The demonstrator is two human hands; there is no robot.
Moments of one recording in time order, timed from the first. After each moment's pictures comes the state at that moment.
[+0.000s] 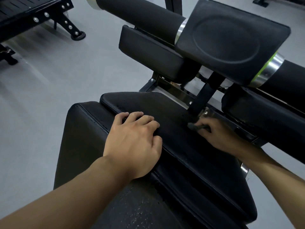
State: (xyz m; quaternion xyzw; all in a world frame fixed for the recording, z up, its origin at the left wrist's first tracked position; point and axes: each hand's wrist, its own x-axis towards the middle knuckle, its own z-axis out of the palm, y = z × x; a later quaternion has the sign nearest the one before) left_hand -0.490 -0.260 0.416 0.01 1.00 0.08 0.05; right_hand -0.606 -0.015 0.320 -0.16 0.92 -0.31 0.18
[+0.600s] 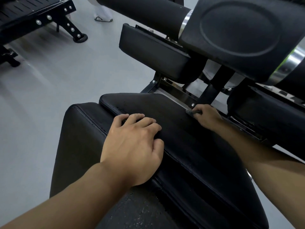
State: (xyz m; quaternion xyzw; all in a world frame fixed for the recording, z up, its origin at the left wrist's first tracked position) left_hand -0.489 -0.262 0.411 0.01 0.99 0.10 0.03; right_hand -0.676 -0.048 0.282 -0.07 0.95 -0.27 0.16
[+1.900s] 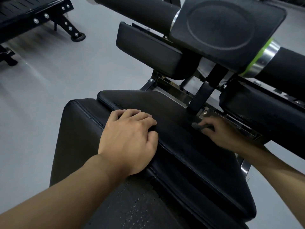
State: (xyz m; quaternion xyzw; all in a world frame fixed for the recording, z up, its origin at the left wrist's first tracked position) left_hand -0.489 -0.259 0.412 0.00 1.00 0.09 0.02; right_hand -0.610 0.003 0.312 -0.15 0.93 -0.28 0.18
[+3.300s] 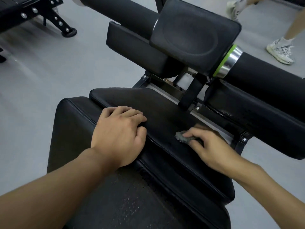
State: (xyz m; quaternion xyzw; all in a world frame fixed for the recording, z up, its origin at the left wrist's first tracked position) left_hand -0.489 -0.262 0.411 0.01 1.00 0.09 0.02; right_hand -0.535 -0.007 0.368 -0.21 0.90 -0.33 0.17
